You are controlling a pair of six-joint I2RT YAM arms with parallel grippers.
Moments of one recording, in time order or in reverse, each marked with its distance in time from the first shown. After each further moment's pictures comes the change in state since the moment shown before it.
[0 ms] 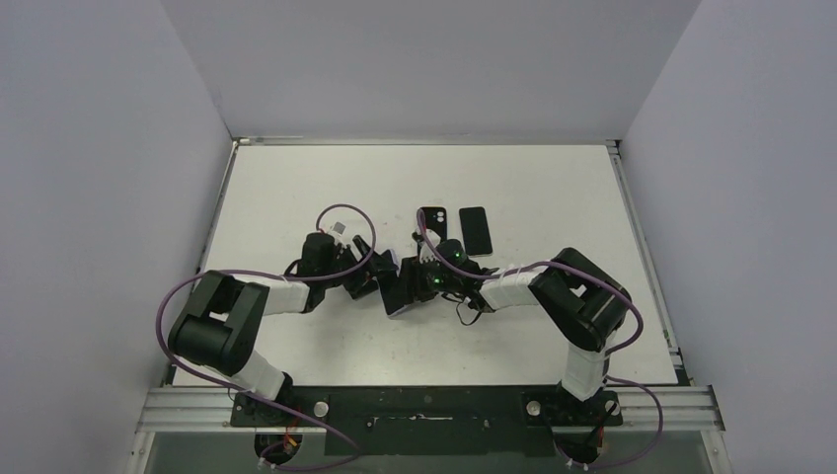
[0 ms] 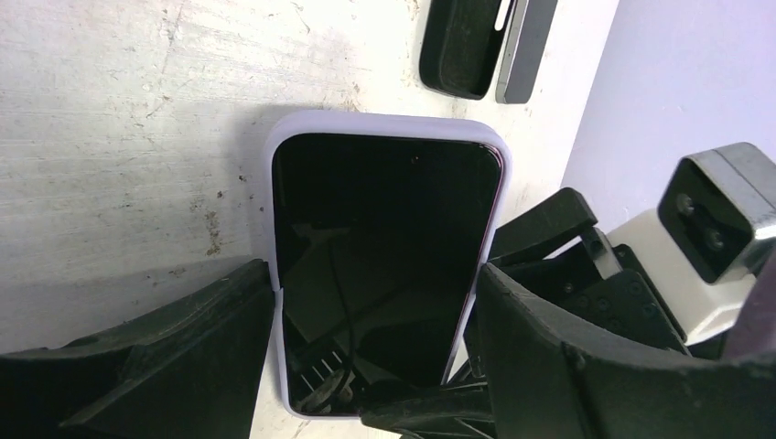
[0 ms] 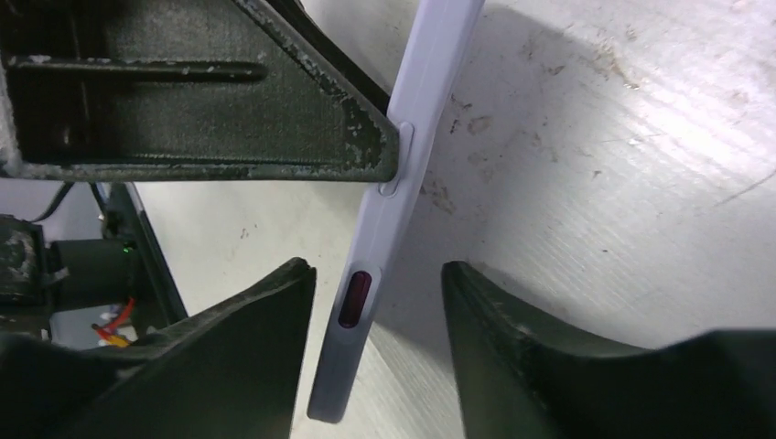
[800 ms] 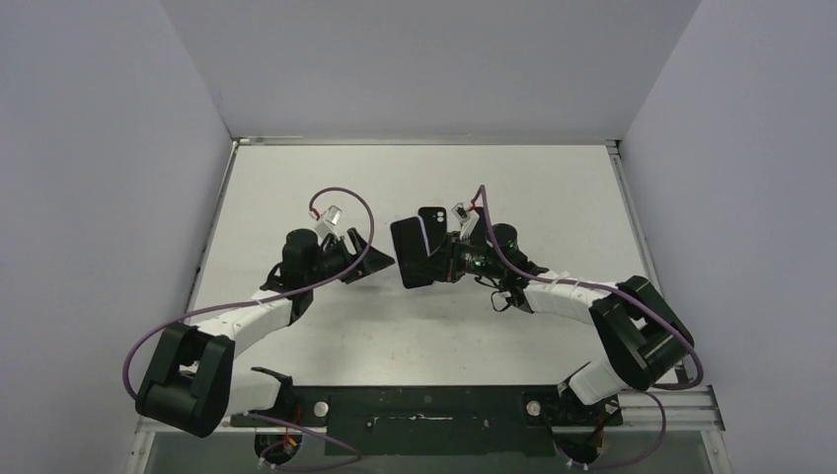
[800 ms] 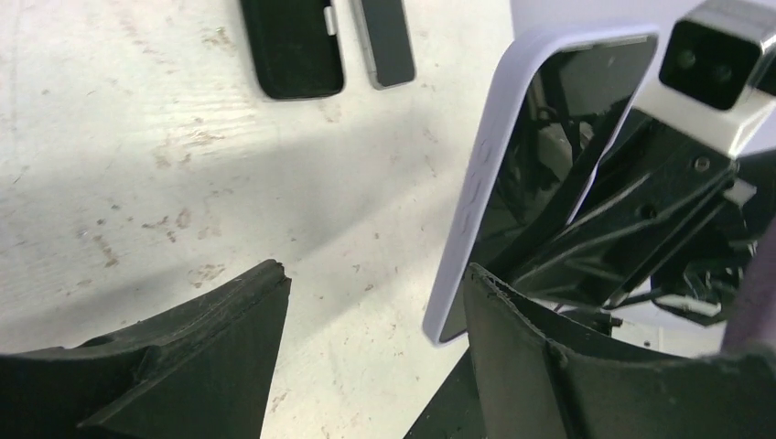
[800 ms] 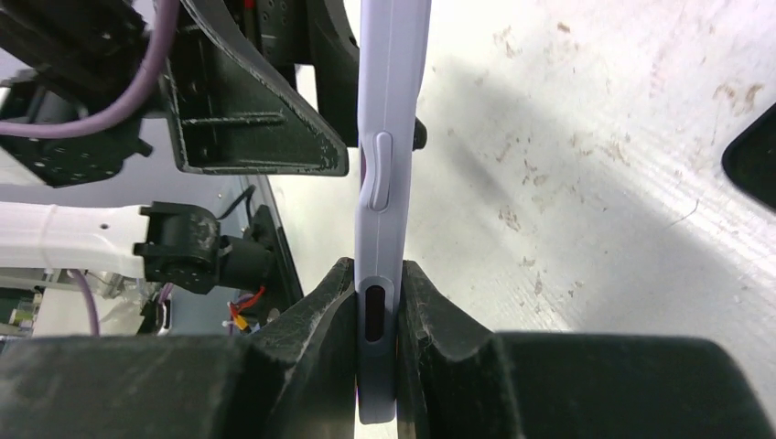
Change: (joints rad) left arm 0.009 -0.298 -0.029 -0.033 0.053 0.177; right arm -0.172 -0.277 -0.140 0.118 -0.236 0.085
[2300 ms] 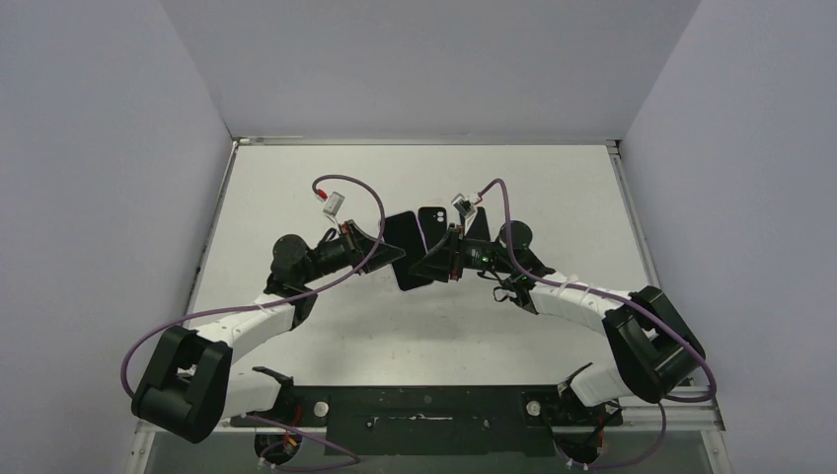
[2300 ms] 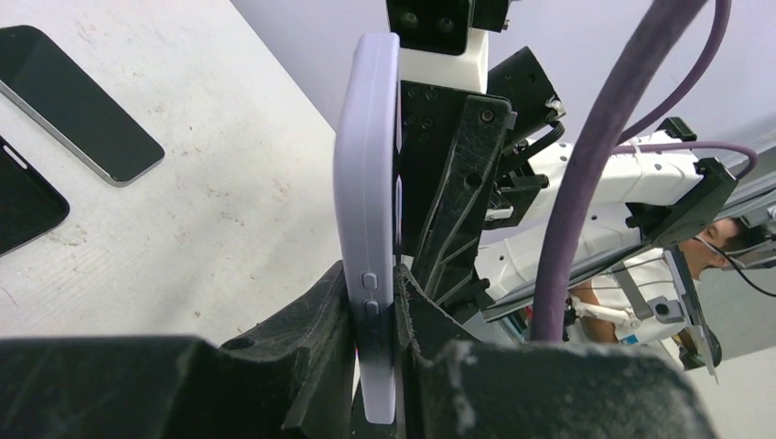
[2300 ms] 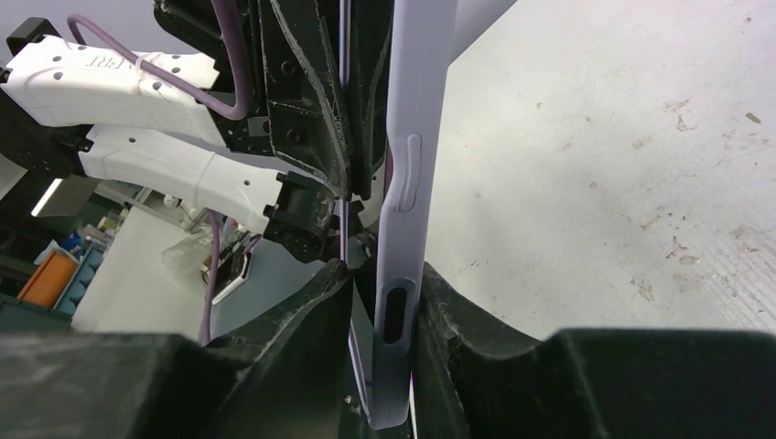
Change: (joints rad) left arm -0.055 -0.026 -0.003 0.572 0.282 -0.161; right arm -0.017 -0.094 -0.004 0.239 -0.237 0.134
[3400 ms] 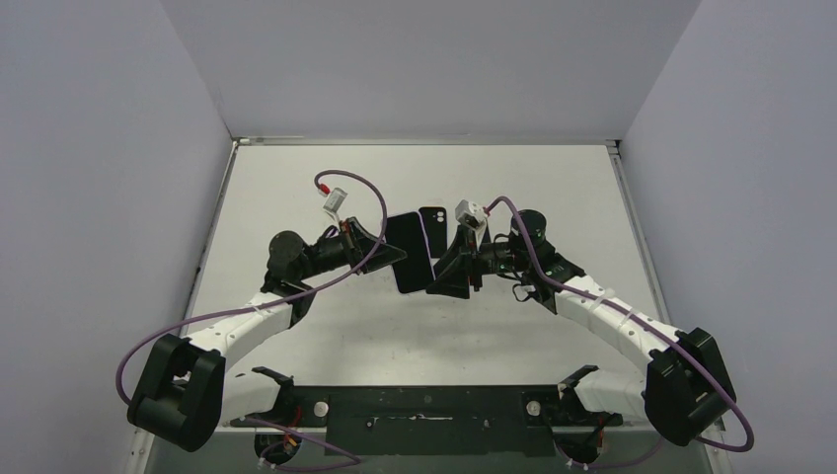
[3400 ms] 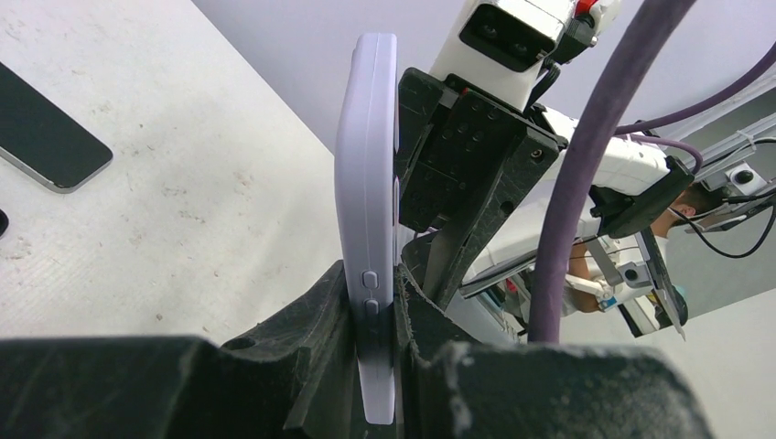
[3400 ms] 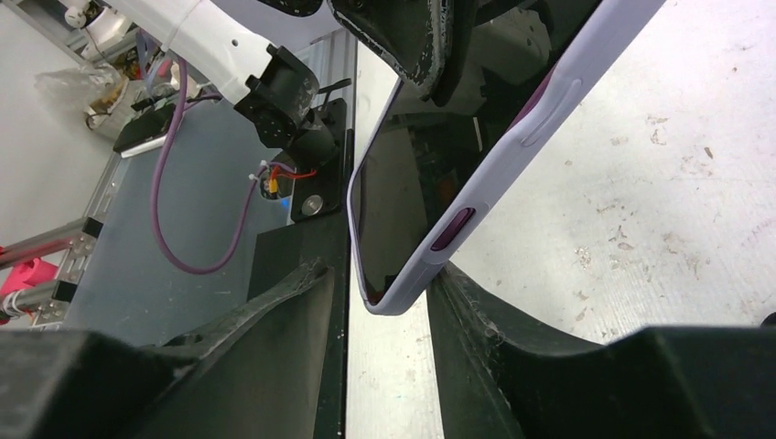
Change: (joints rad) left arm -0.017 -0.053 0.035 -0.035 0.048 -0.038; right arm -0.042 -0.232 0.091 -0.564 -0.188 -0.571
